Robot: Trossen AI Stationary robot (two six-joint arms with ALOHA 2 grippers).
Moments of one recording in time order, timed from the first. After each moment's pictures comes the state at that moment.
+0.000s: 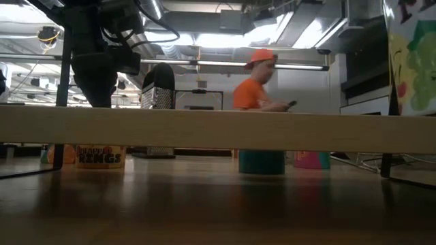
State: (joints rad) left arm 0.11 1.18 0.71 -0.71 -0.09 -0.36; right arm 0.81 1.58 1.08 -0.35 0.27 0.42
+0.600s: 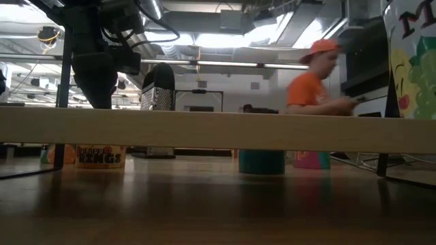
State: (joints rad) left arm 0.11 1.18 0.71 -0.70 -0.09 -0.36; right arm 0.80 1.58 1.07 -0.38 0.26 0.41
